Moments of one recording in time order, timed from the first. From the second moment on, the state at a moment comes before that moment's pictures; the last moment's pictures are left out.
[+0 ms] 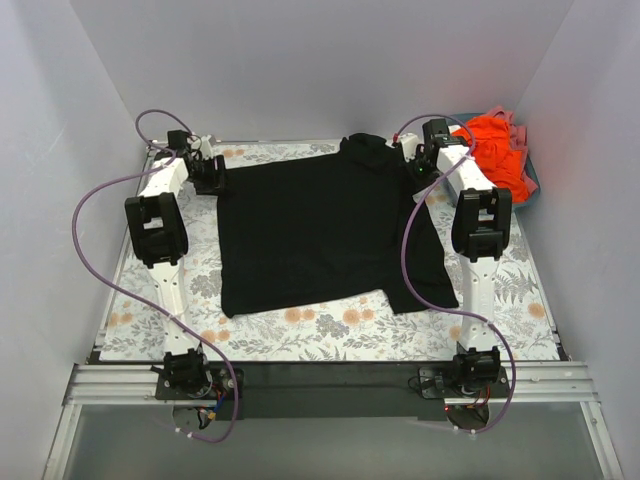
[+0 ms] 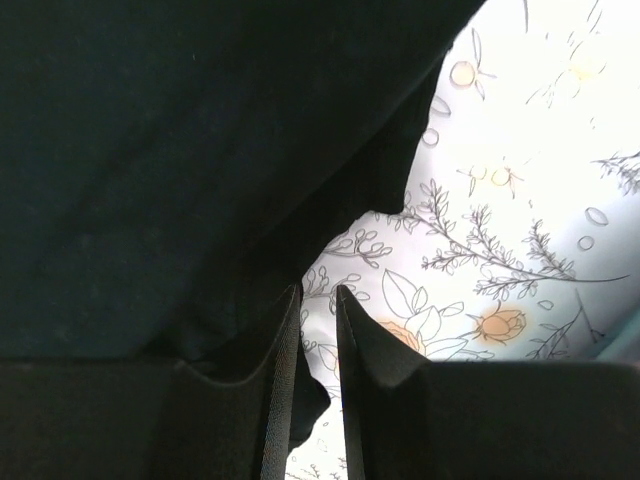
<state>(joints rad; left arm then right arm) 0.13 2.39 2.00 -0.66 0.46 0.03 0.11 2.42 2.14 -0.84 -0.24 -0.50</state>
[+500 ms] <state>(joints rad) 0.13 2.43 2.10 -0.66 0.44 0.00 0.11 2.39 2.10 -0.82 -0.30 -0.50</state>
